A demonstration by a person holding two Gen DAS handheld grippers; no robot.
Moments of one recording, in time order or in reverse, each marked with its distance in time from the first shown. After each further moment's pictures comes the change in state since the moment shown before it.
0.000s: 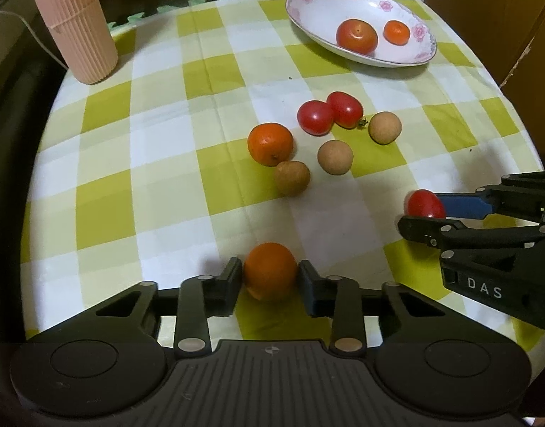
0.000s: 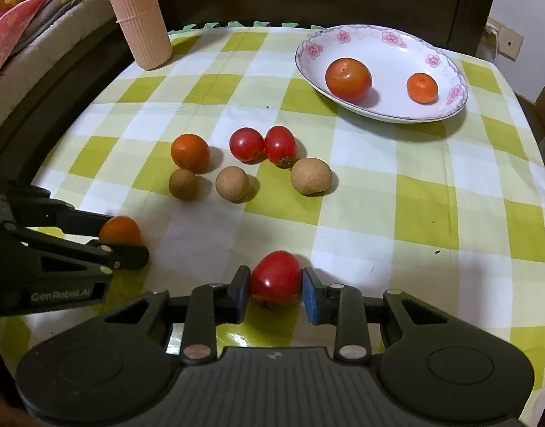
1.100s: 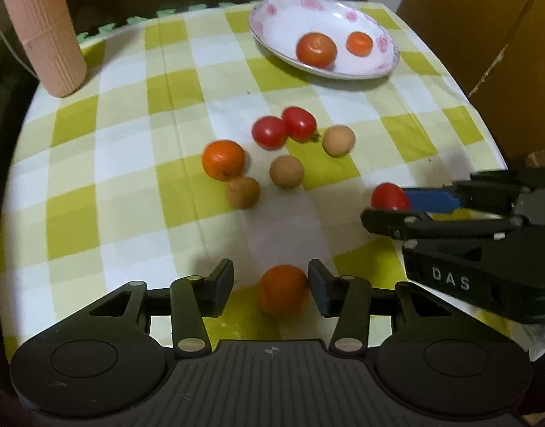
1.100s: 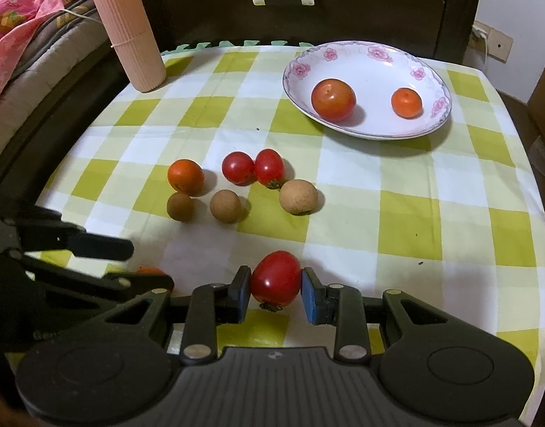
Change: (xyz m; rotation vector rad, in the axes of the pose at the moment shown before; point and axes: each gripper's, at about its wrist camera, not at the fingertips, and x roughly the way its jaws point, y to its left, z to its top) left arm -0.008 -0.016 0.005 0.019 -0.016 -0.092; right arm -0.014 -0.007 0.005 0.030 -0.037 -0.001
